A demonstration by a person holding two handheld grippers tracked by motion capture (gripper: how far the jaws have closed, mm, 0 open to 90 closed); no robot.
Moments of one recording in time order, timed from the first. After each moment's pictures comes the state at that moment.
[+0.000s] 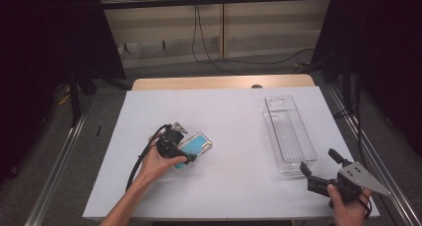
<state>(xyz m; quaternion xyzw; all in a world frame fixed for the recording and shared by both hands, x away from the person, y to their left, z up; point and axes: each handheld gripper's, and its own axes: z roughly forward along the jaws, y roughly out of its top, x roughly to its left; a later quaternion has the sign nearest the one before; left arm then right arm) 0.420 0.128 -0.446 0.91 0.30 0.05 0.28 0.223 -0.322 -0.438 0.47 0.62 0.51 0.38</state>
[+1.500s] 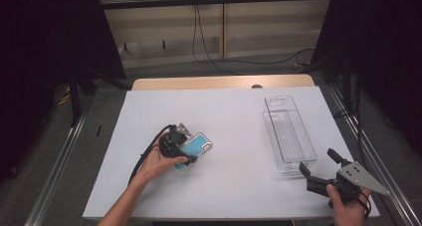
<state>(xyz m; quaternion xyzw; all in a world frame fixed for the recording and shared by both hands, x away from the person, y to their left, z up) 0.419 0.120 -0.444 0.93 0.26 0.05 0.26 0.224 -0.321 -0.438 0.46 0.62 0.51 0.38</state>
